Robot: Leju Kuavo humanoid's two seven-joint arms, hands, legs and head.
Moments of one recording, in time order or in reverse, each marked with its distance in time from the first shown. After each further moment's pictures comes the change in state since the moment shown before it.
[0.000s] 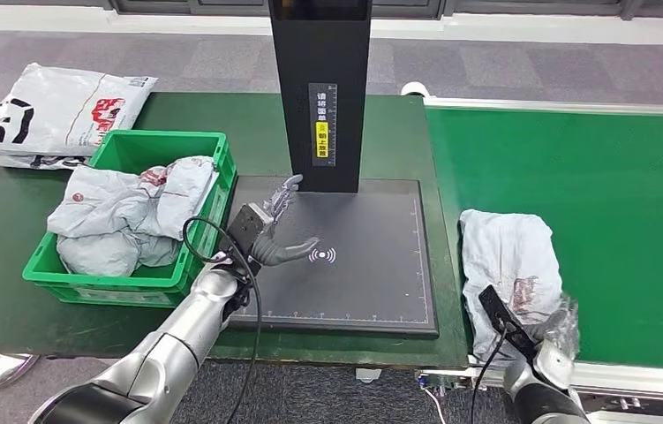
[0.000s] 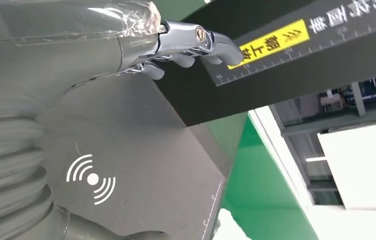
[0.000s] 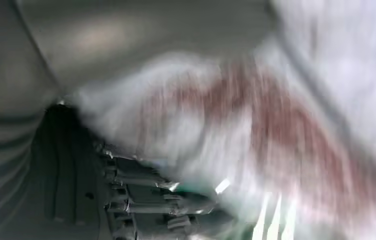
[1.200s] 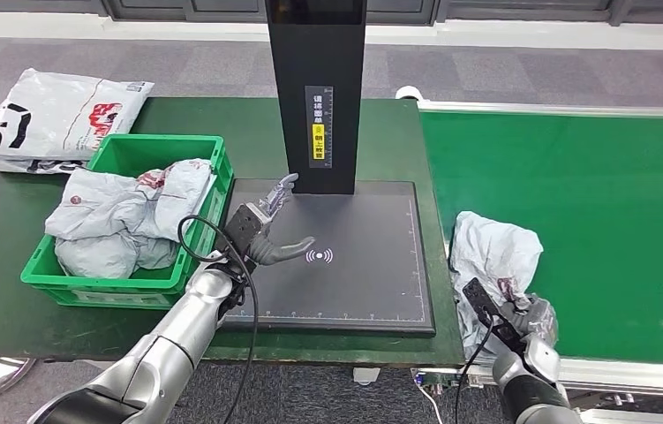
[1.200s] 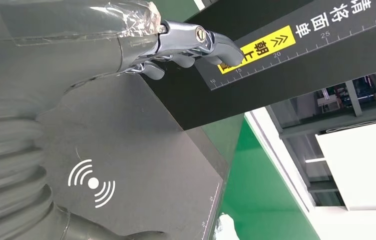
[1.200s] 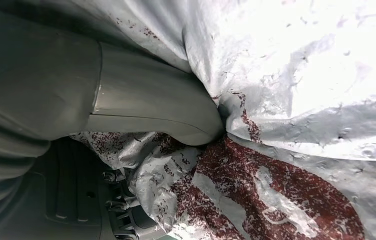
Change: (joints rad) left arm 0.029 0.020 -0.007 -0.067 -0.013 0.009 0.031; right arm -0.024 0.044 -0.015 0.013 -0.065 -0.067 -0.109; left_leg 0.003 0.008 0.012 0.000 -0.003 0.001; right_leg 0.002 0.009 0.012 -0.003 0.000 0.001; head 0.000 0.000
